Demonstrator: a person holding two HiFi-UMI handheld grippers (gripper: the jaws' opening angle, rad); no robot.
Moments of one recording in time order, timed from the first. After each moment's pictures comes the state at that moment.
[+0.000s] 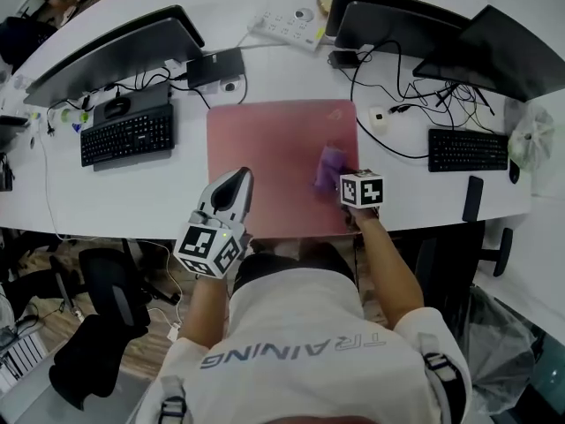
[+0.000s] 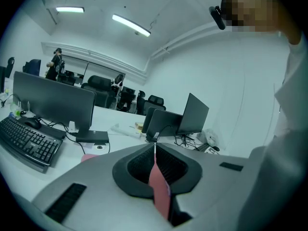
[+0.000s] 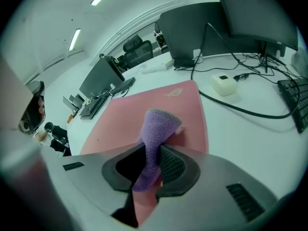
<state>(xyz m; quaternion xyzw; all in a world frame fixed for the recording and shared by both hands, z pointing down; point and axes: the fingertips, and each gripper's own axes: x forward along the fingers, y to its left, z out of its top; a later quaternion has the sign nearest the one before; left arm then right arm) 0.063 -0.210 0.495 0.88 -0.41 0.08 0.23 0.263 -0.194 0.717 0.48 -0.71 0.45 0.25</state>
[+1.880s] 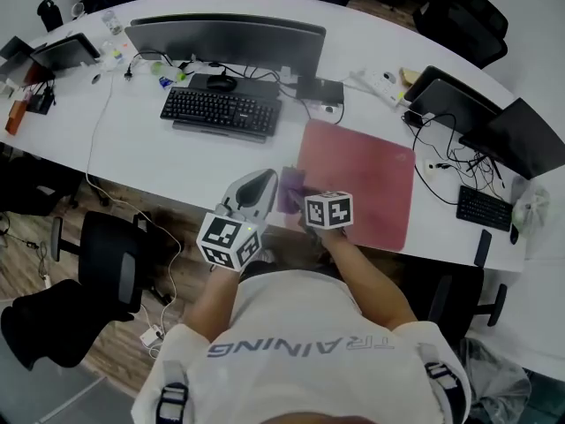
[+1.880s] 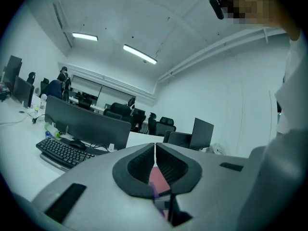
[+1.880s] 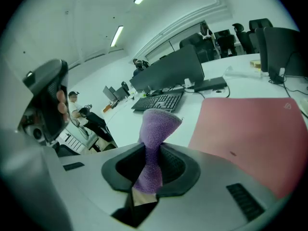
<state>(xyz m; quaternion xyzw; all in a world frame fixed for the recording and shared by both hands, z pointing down) -0.155 -0.118 0.417 0.86 -0.48 -0.01 0.16 -0.104 -0.132 0.604 0.34 -0.83 0.38 0.22</state>
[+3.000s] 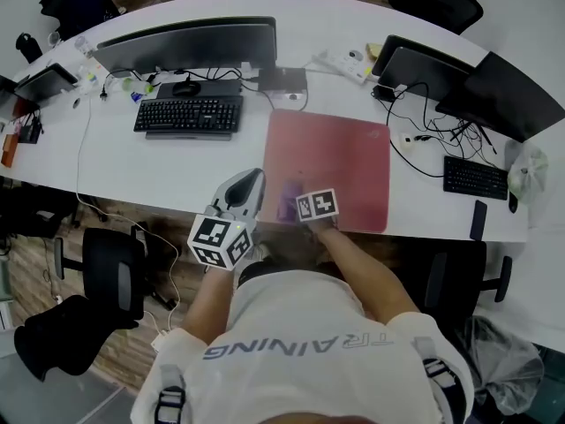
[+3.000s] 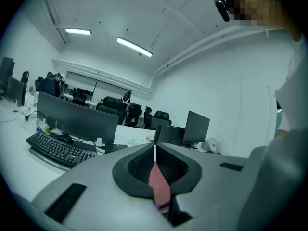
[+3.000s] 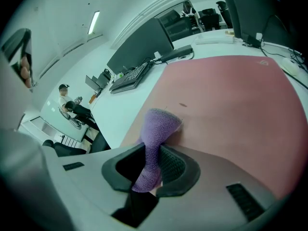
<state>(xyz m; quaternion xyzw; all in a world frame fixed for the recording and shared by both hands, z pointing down) -0.068 -0.114 0.425 0.87 -0.47 0.02 0.17 0.006 -0.098 0.717 0.35 -0.76 0.45 0.30</state>
